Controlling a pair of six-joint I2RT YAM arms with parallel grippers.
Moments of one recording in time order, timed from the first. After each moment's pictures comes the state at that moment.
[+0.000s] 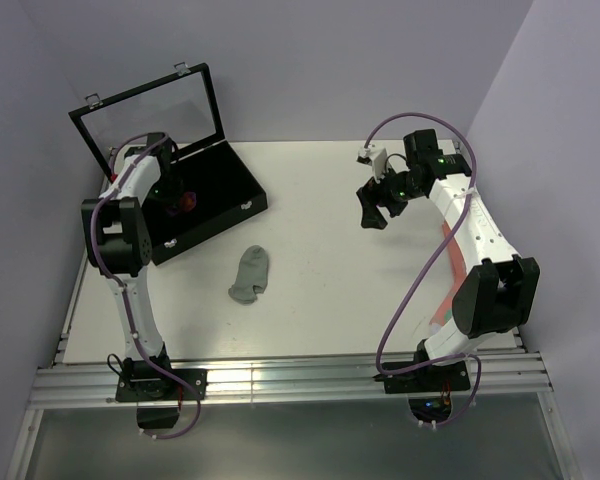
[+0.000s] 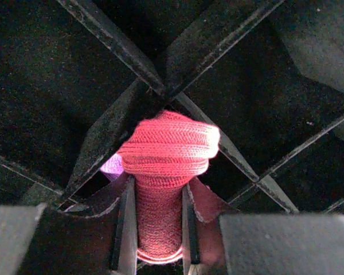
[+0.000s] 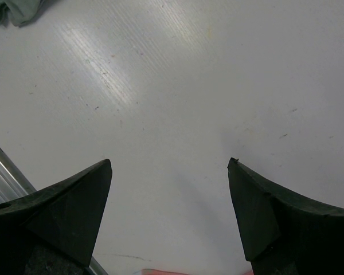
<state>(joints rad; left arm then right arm) 0.03 2.19 1.83 -0.94 -0.24 -1.34 0.12 1.57 1.49 -1.01 -0.54 -0.61</state>
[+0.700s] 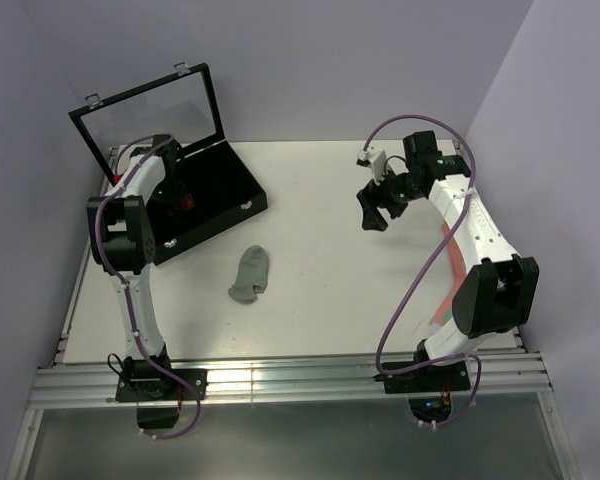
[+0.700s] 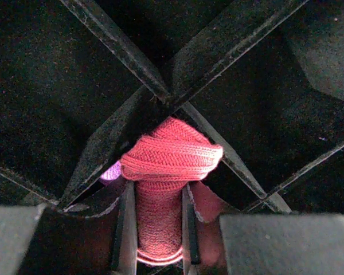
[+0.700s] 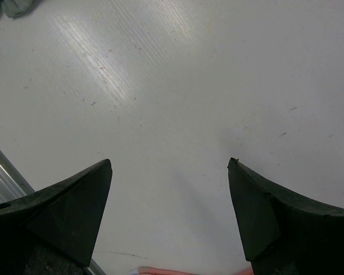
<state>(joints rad) 0.01 2.23 1.85 -0.96 -0.30 -1.38 0.12 1.57 1.48 -1.01 -0.53 -0.64</state>
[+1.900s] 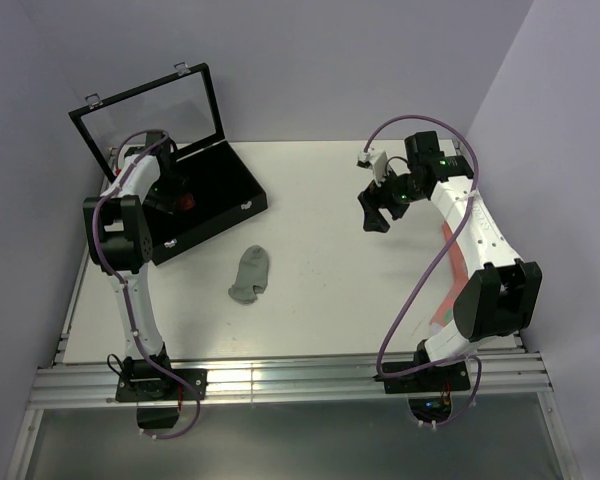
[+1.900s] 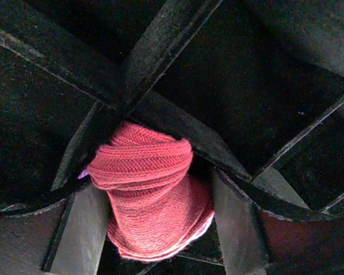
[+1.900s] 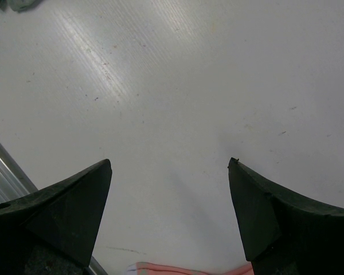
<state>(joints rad) 0.04 2.23 1.86 -0.89 -0.17 -1.21 0.12 1.55 1.48 -1.04 -0.54 -0.67</state>
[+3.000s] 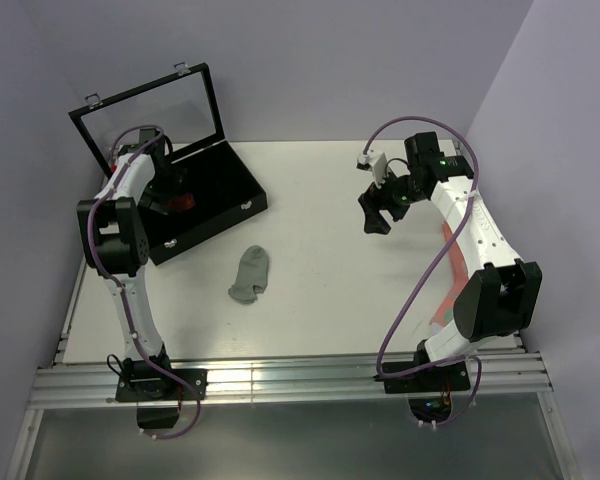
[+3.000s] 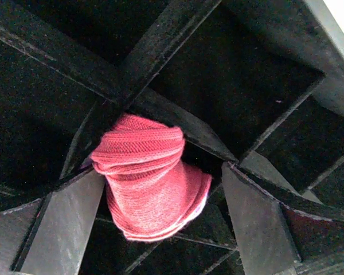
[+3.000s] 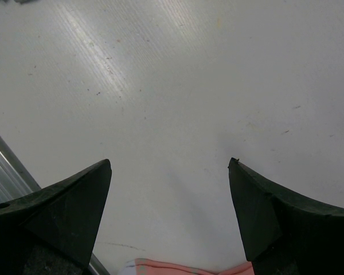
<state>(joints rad) 0.05 2.19 1.85 -0.88 -0.15 -1.17 0.12 1.55 1.48 -1.06 -0.54 -0.69</state>
